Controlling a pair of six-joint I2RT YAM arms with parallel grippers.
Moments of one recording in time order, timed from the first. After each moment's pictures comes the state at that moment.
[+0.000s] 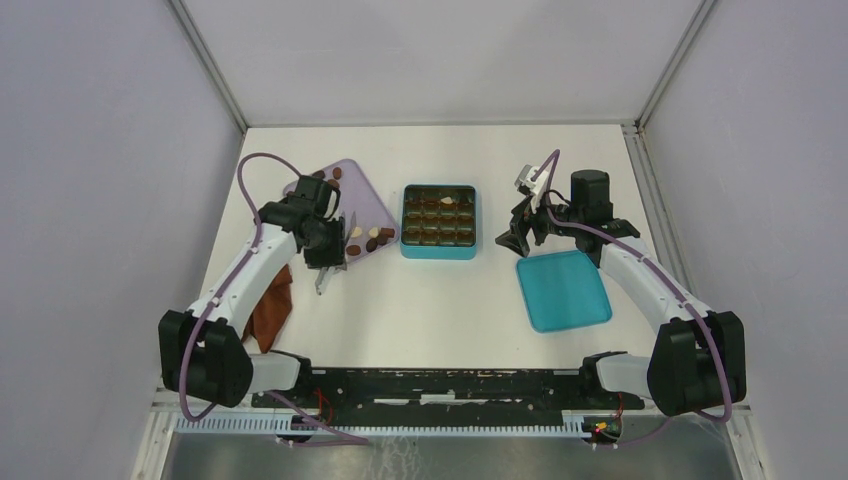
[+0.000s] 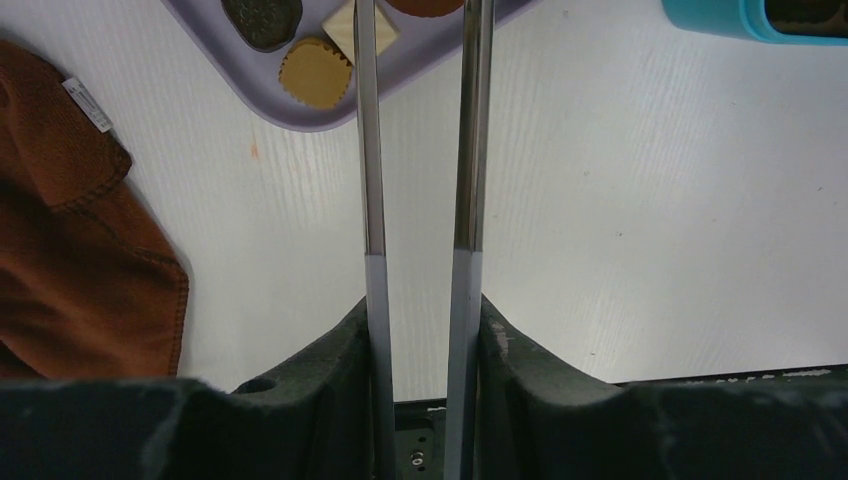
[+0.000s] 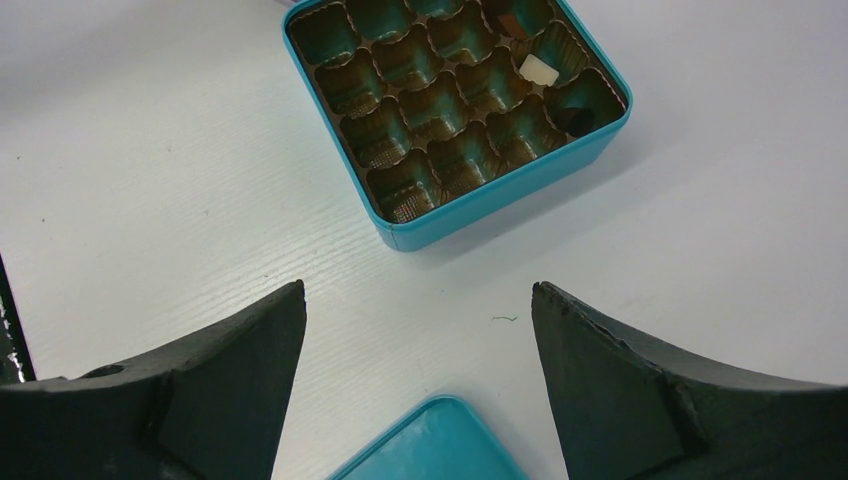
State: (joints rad) left arm -0.25 1.30 1.05 -0.95 0.02 -0.29; right arm 0.18 1.28 0.85 -0.20 -0.78 -0.45
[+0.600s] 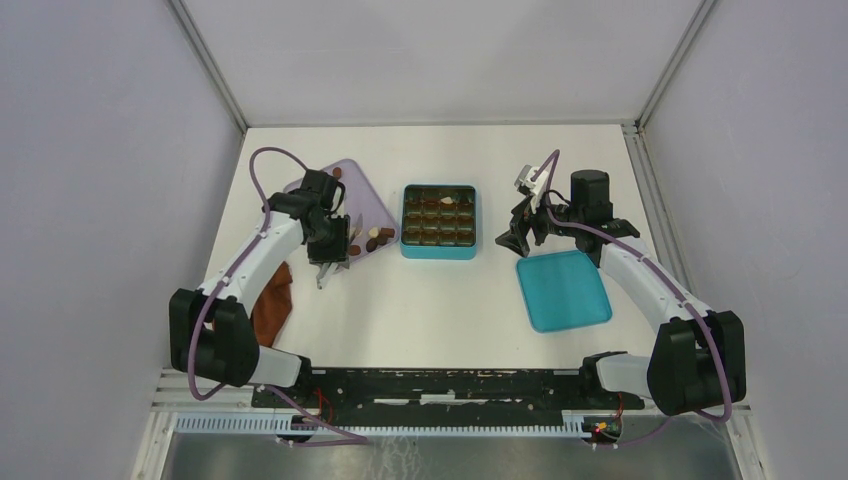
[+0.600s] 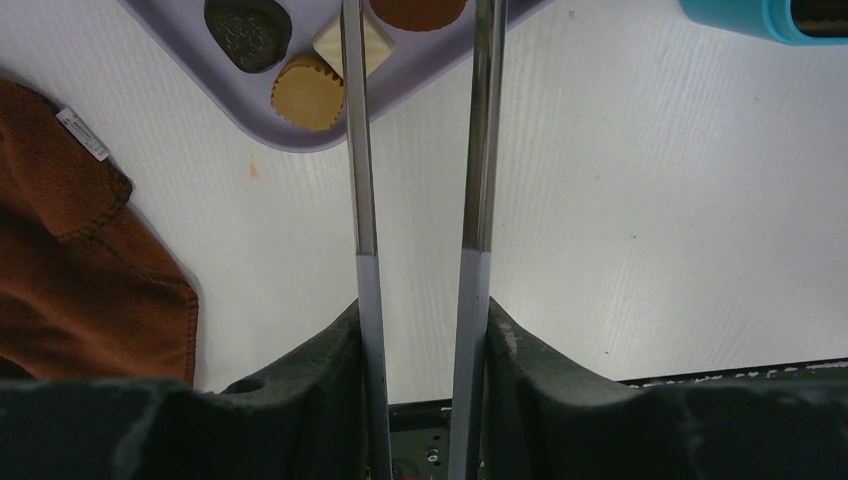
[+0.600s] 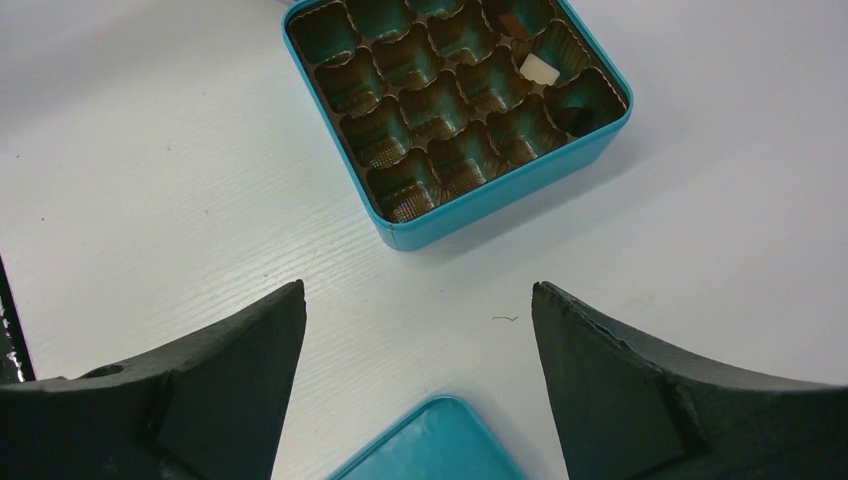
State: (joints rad) left arm -0.24 1.40 1.10 -0.96 0.04 -0.23; right arm 0.18 1.28 0.85 -0.20 -0.79 -0.46
